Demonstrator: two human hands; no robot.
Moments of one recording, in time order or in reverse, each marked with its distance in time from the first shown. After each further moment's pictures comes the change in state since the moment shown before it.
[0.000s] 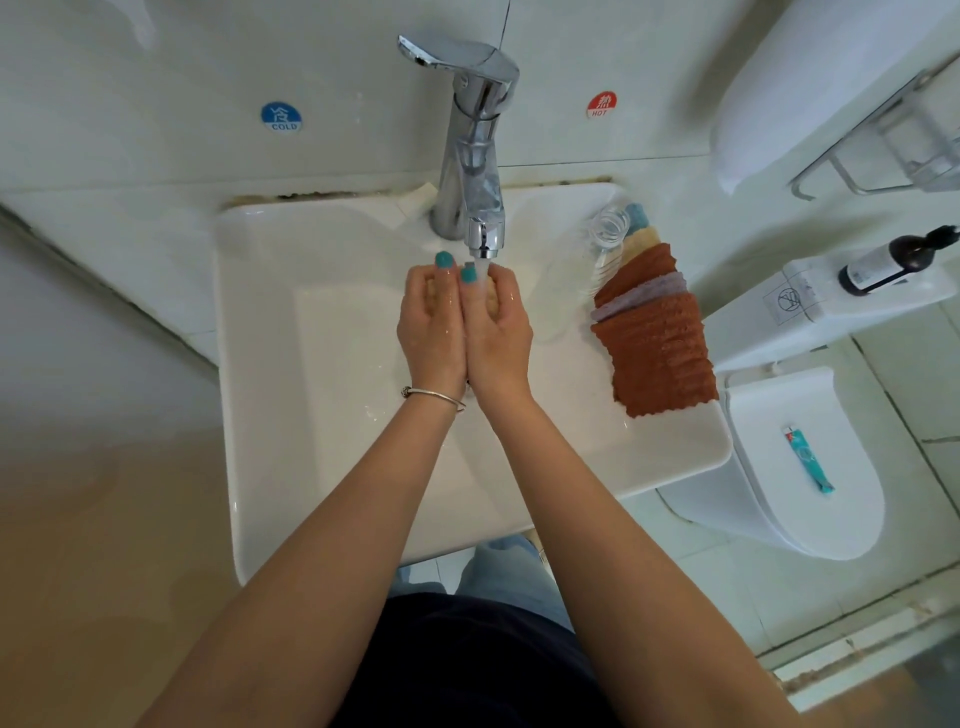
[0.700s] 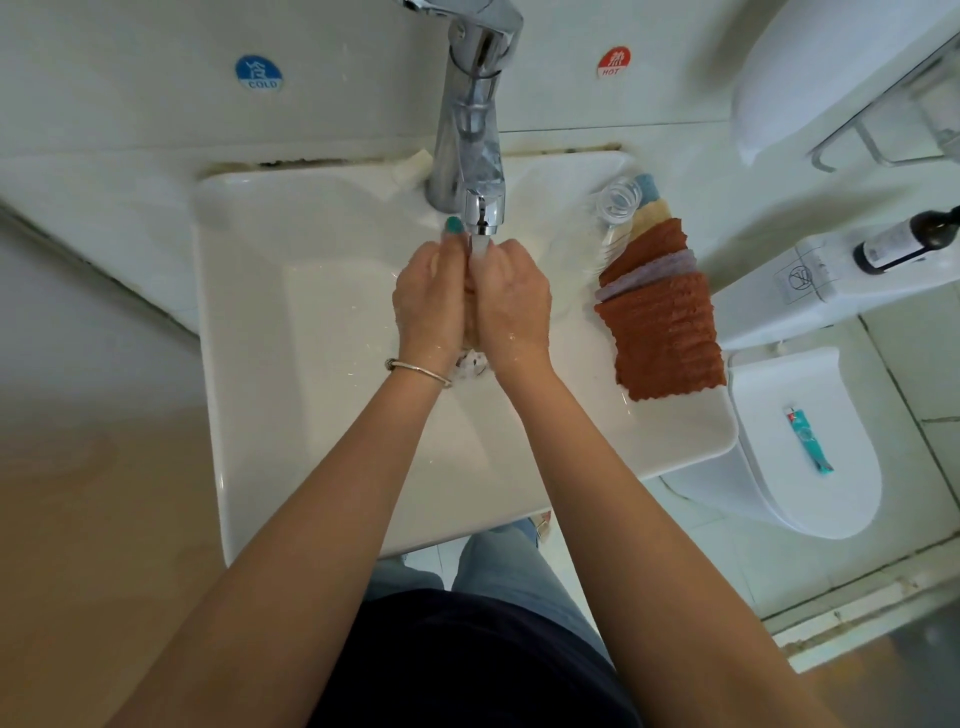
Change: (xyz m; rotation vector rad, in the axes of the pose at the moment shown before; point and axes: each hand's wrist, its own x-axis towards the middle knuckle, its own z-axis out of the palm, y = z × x) left_hand 0.013 0.005 0.004 0.078 -0.069 -0.110; right_hand 0.019 -0.013 -0.011 -0.425 -0.080 -0.003
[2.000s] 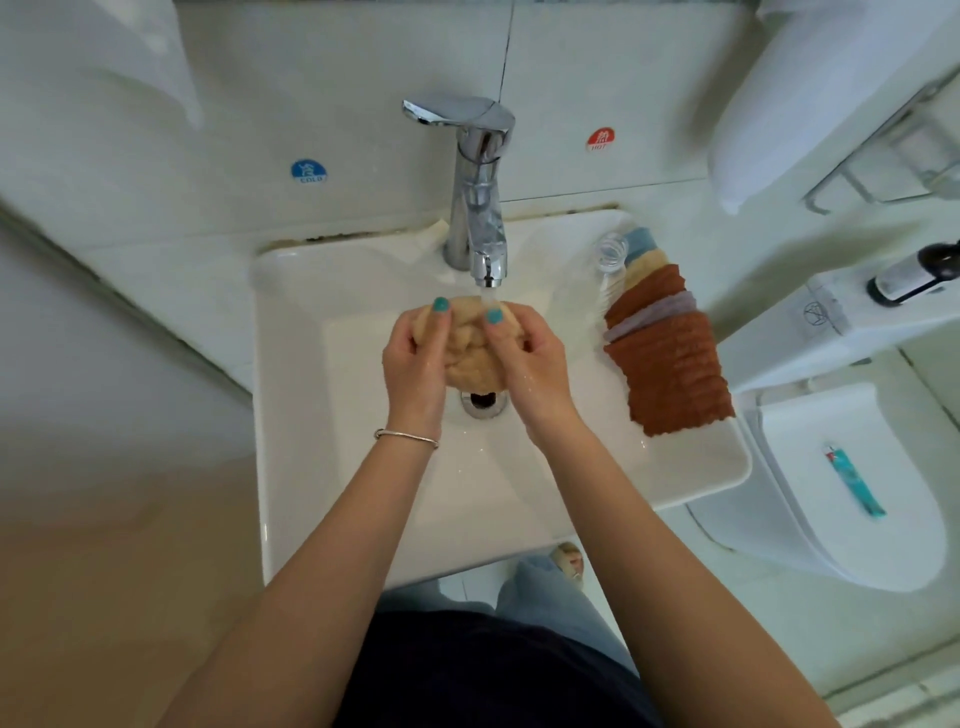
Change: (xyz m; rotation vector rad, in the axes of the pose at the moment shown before) left_hand -0.022 0.000 -0.033 -0.218 0.013 0.068; right_hand -0.026 0.017 -0.016 0.641 -0.102 0.009
